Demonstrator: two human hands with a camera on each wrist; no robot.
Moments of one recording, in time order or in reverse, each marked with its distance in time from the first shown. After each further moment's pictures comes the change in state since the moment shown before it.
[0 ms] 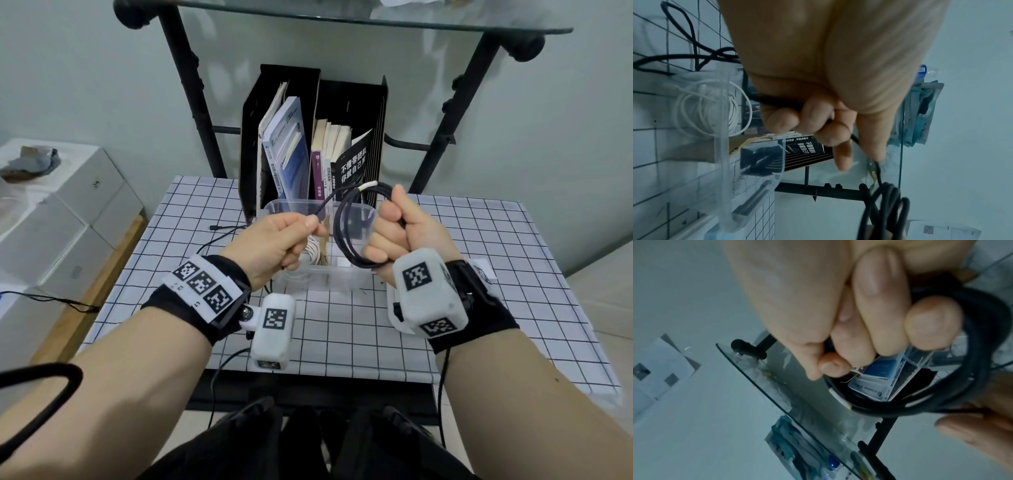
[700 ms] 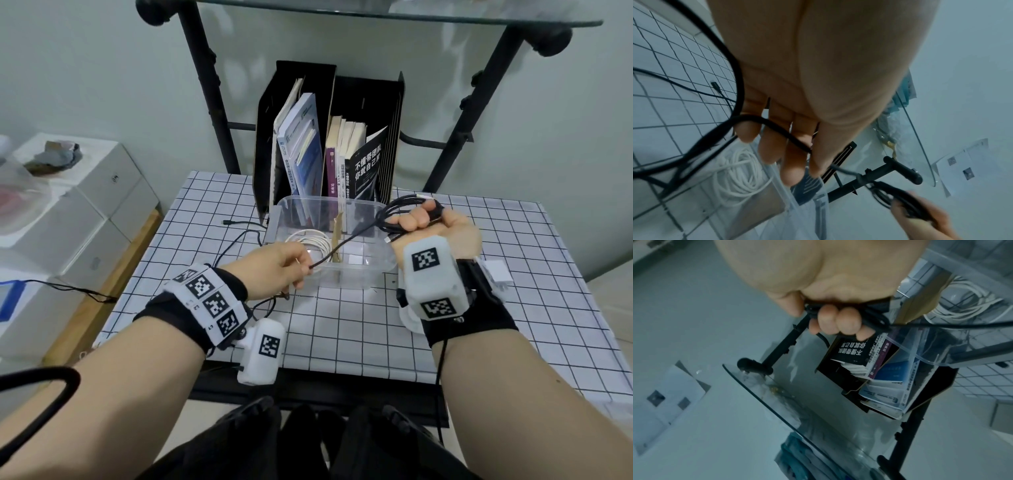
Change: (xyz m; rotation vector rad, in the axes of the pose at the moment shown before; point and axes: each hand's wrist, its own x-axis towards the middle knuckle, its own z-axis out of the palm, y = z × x) left_hand -0.019 -0.020 -0.024 0.816 -0.092 -0.091; right_hand 0.017 0.003 -0.017 0.510 0.347 -0.272
